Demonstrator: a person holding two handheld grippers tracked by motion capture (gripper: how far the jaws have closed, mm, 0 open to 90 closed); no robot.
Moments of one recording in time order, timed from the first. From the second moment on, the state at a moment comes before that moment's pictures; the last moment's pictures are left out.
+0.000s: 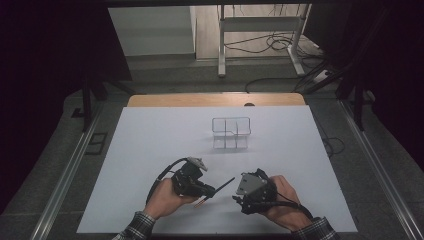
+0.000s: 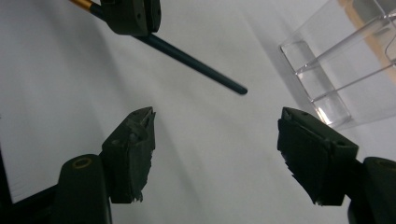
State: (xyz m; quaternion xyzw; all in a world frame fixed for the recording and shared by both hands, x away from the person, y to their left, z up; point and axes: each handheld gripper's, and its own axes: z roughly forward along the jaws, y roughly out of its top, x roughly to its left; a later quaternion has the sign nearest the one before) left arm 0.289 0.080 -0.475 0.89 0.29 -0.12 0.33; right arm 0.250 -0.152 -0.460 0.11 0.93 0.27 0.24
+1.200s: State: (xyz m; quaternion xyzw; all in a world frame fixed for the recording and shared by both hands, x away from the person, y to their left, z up) left arm 0.291 0.067 -0.468 0.91 0.26 -0.13 0.31; right arm 0.255 -0.132 -0.472 0.01 0.95 0.23 0.22
